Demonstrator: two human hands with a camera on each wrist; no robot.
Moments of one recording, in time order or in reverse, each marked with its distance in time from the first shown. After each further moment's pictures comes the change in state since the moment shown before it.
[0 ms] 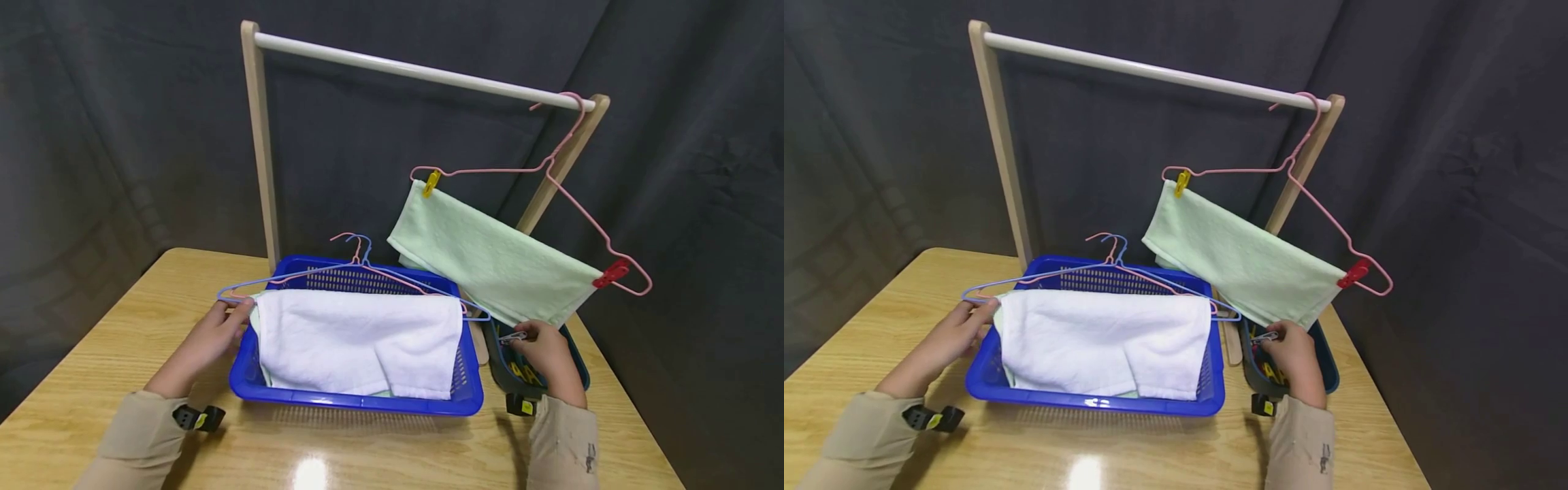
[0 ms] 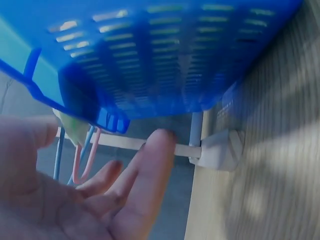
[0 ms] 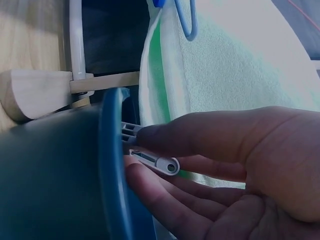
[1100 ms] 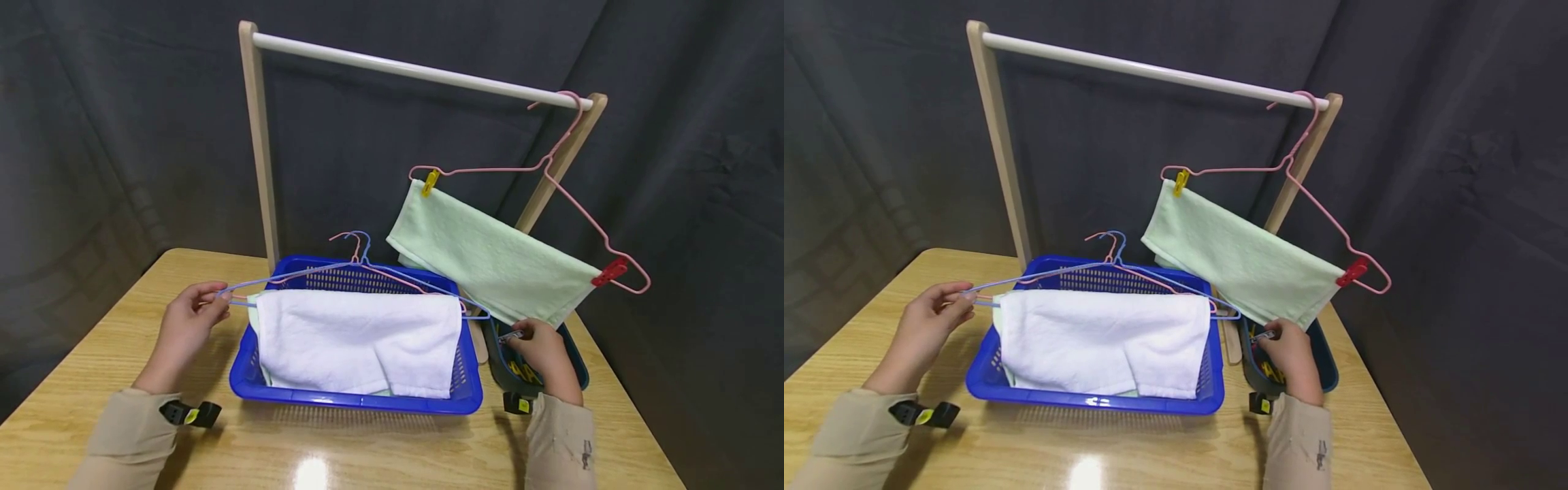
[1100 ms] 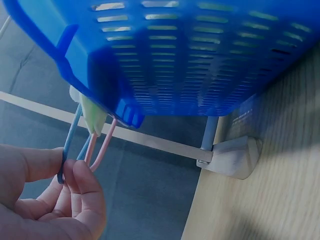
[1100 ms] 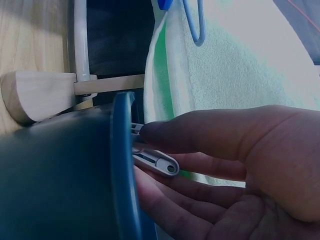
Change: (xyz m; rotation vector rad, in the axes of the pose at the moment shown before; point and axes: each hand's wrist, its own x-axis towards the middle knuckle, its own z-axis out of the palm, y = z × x) left_hand 0.002 0.000 -0.013 -0.118 0.361 0.121; right_hand 0.002 0.002 0.002 0.001 -0.009 -0.021
